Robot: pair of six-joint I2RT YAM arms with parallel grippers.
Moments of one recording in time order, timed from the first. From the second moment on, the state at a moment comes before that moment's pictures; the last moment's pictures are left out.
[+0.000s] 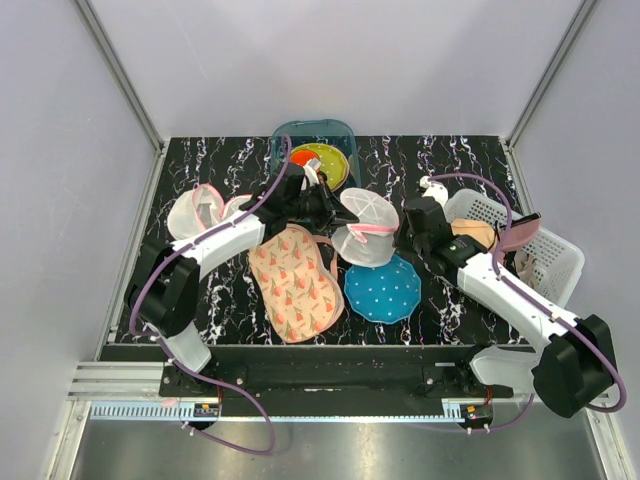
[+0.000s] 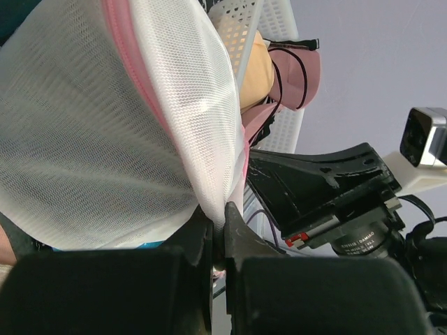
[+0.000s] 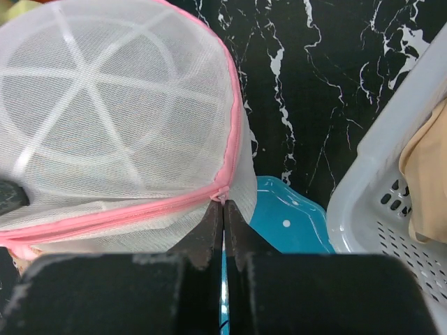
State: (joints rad) left arm -0.57 1.69 1.20 0.00 0.54 -1.07; right arm 0.55 1.20 0.89 -0.33 0.29 0.60
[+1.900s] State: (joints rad) left arm -0.56 1.91 1.63 -0.37 0.54 -0.90; right arm 0.50 1.10 0.88 -0.35 0.14 0.61
